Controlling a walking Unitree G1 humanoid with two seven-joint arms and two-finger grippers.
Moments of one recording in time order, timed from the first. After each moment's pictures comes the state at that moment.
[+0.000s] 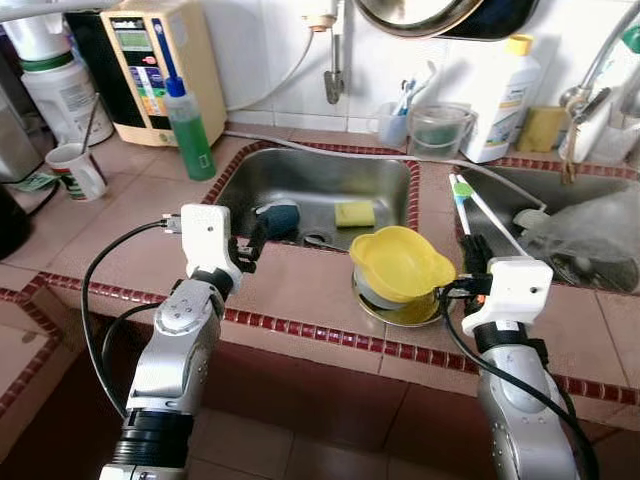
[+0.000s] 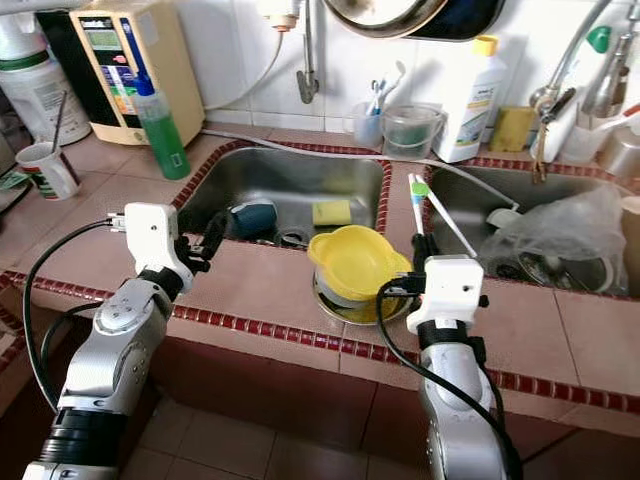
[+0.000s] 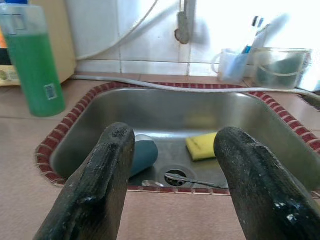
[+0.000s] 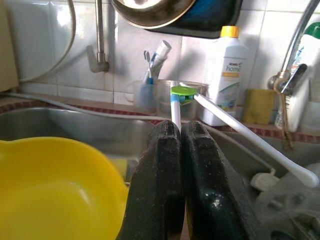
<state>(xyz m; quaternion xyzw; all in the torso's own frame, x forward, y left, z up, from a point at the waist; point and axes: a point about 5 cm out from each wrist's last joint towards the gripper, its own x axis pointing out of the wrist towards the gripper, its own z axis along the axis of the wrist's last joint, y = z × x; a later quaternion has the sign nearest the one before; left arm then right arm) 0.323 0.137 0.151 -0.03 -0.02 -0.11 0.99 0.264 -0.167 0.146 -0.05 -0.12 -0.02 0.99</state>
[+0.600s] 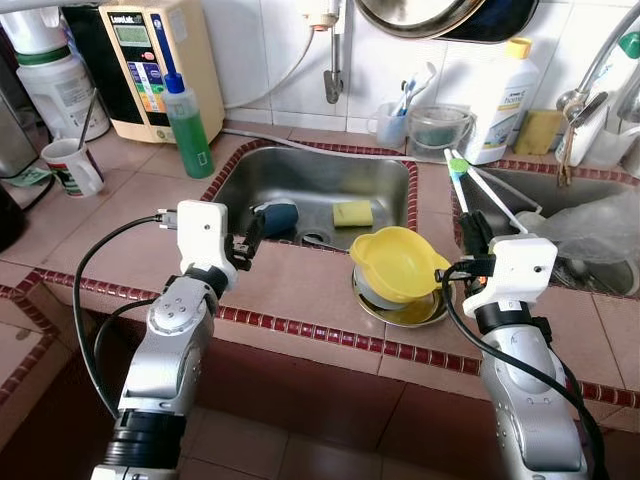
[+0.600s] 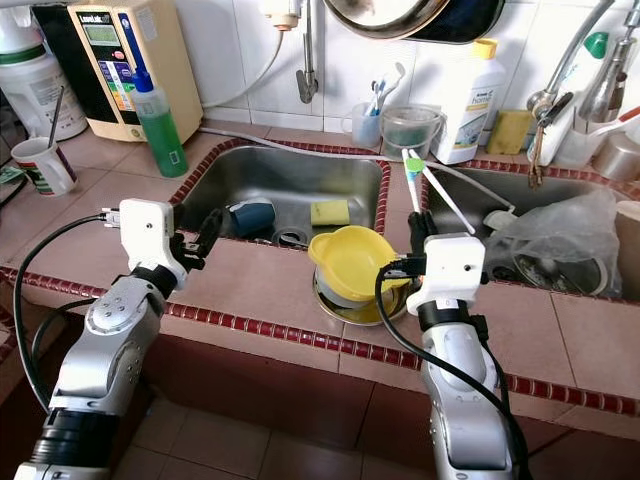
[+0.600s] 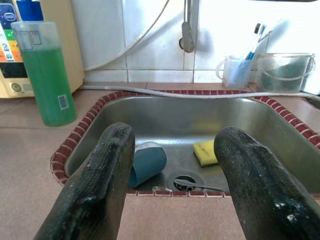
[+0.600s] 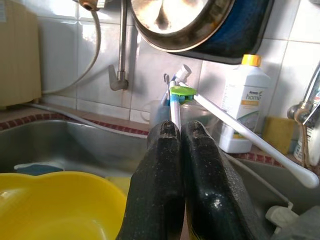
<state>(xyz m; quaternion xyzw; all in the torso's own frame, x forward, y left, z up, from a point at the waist) 0.317 0.145 0.155 -0.01 -0.04 -0.11 0.99 0.274 -0.165 0.165 -0.06 -0.15 0.02 0.99</state>
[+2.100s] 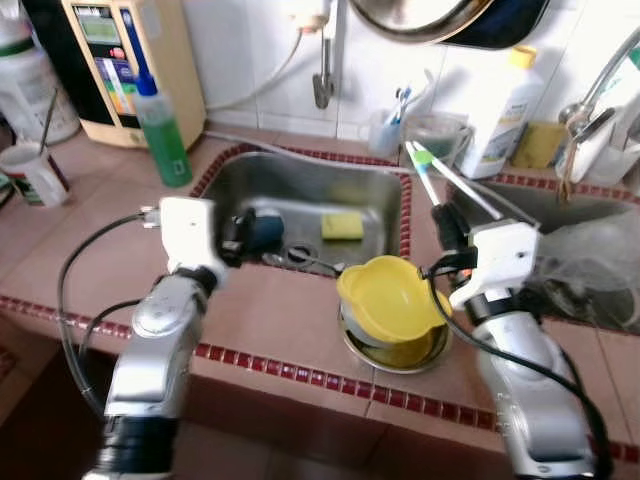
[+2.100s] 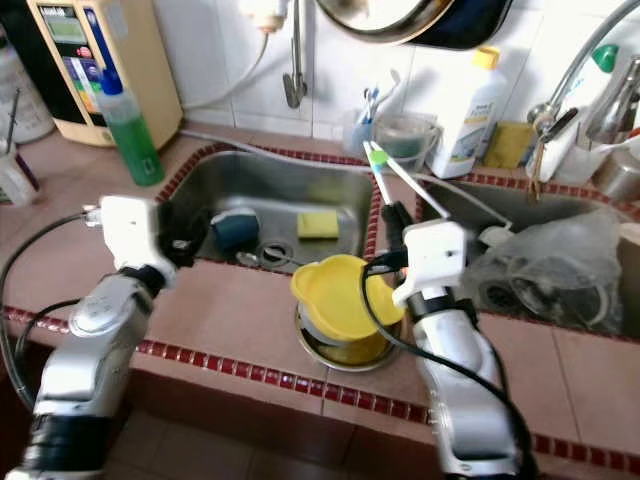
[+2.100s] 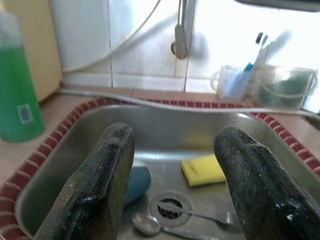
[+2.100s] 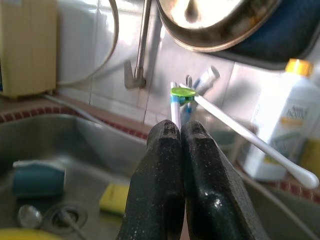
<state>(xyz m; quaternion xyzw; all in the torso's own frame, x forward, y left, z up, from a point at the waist) 0.316 0.137 0.166 -0.02 -0.04 -0.13 0.99 0.277 -0.161 0.174 -0.07 -0.14 0.08 0.98</state>
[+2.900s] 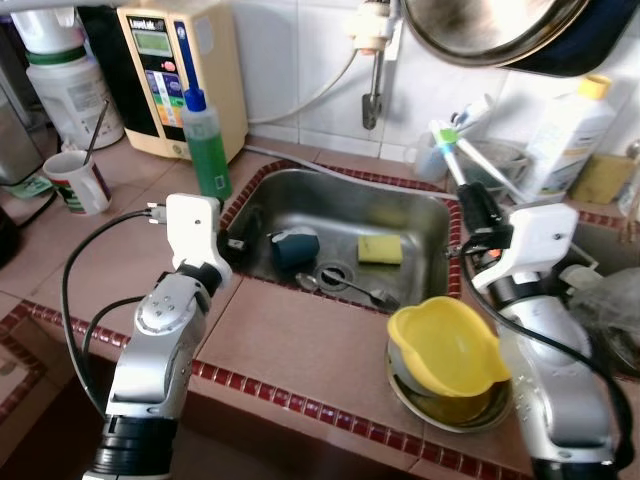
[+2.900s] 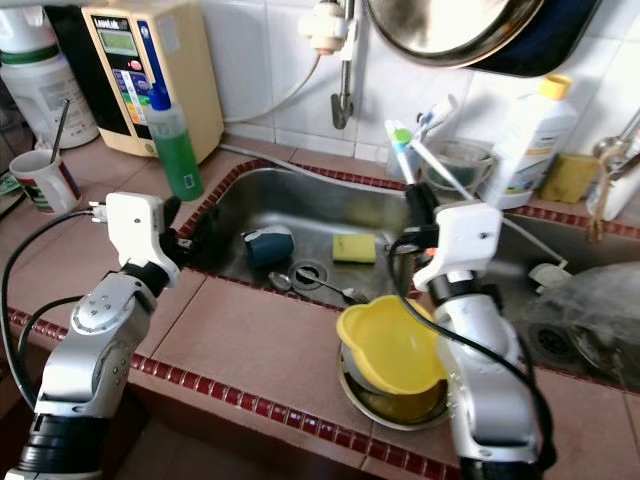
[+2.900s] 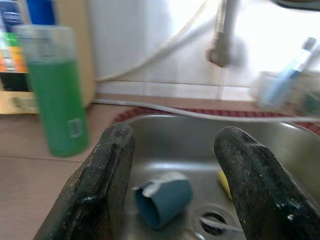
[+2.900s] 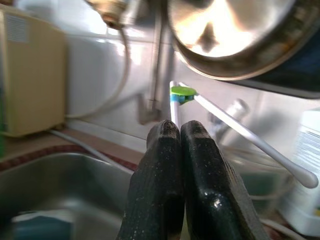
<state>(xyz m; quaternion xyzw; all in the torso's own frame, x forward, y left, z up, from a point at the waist) 0.312 0.138 0.169 -0.01 -0.04 -0.16 0.99 0.287 -0.190 0.201 -0.05 -0.17 0.05 0.98</state>
